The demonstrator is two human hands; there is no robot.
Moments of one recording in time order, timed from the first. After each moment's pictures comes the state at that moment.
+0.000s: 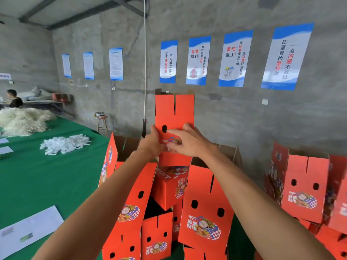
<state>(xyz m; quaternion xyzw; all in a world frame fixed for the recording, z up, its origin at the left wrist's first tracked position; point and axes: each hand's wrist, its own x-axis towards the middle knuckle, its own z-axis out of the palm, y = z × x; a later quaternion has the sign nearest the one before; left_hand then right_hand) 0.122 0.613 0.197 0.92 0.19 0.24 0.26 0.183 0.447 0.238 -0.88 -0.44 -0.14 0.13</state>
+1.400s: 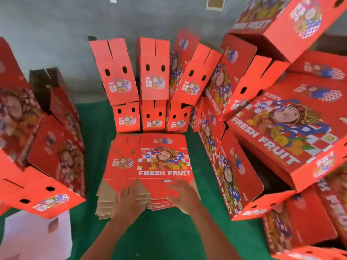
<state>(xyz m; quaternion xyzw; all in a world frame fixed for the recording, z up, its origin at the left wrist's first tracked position) 0.033 0.126 -0.231 0.97 -0.06 -0.13 0.19 0.007 -0.116 -0.210 -0.95 0.01 0.10 0.28</state>
